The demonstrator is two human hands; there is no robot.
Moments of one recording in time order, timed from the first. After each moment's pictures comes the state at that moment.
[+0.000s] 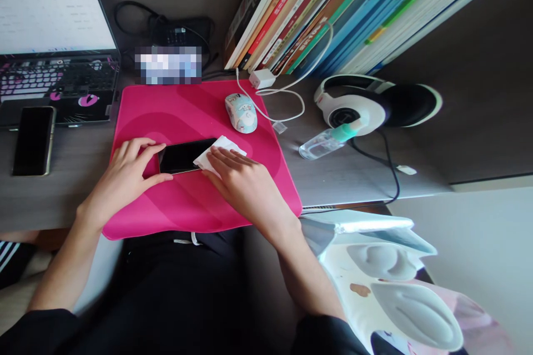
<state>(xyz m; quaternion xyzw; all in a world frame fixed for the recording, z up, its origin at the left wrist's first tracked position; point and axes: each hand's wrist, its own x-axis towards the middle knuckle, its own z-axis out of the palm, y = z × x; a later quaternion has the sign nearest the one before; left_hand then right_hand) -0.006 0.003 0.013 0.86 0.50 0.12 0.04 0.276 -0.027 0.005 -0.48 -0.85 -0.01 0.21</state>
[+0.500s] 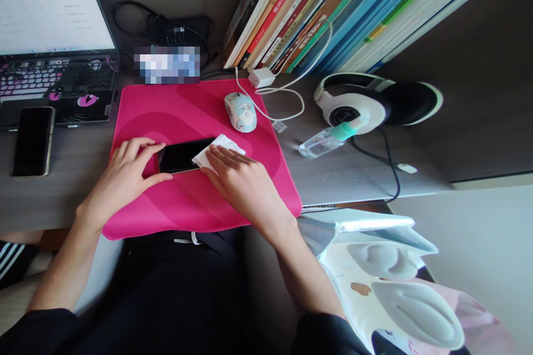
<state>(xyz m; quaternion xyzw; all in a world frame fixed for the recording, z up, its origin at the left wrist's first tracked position) -0.007 0.003 0.011 0.86 0.50 0.13 0.04 0.274 -0.025 0.005 -0.48 -0.85 -0.03 0.21</state>
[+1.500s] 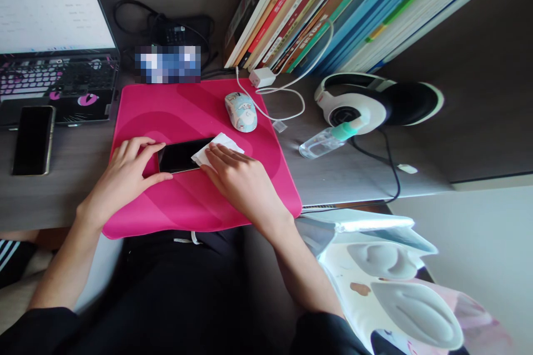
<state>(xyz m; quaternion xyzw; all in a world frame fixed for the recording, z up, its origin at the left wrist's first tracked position) -0.008 0.004 0.009 0.86 0.49 0.13 0.04 0.273 -0.022 0.003 -0.48 -0.85 -0.04 0.20</state>
